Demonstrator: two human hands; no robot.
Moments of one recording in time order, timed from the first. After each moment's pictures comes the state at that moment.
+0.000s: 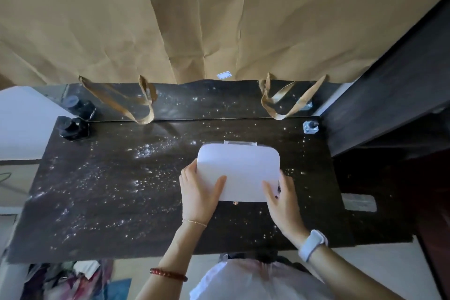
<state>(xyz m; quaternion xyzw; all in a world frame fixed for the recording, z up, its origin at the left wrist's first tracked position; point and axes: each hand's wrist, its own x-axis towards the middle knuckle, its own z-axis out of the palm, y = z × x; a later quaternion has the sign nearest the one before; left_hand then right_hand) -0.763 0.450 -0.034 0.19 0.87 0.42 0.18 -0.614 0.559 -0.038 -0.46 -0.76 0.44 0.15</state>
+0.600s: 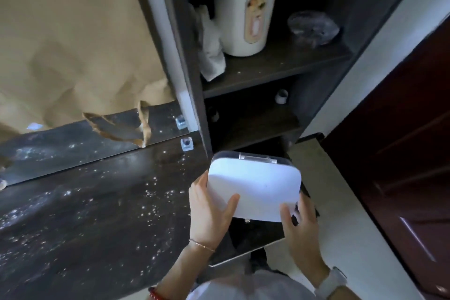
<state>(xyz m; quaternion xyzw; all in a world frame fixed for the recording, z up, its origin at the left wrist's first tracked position) -0.511 0.648 0.010 0.39 0.80 0.42 0.18 -0.342 0.700 -0.014 -0.53 -0.64 0.44 0.34</state>
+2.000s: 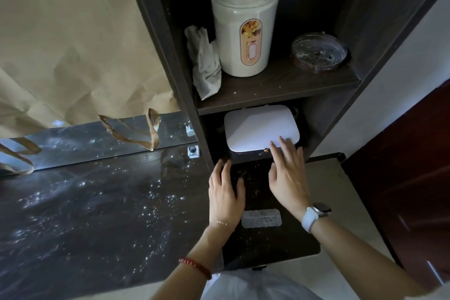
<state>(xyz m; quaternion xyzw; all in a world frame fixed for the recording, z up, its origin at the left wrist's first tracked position) -0.489 0.721 -0.014 0.39 0.84 0.35 0.13 -0.388 0.840 -0.010 -0.38 -0.90 0.10 0.21</state>
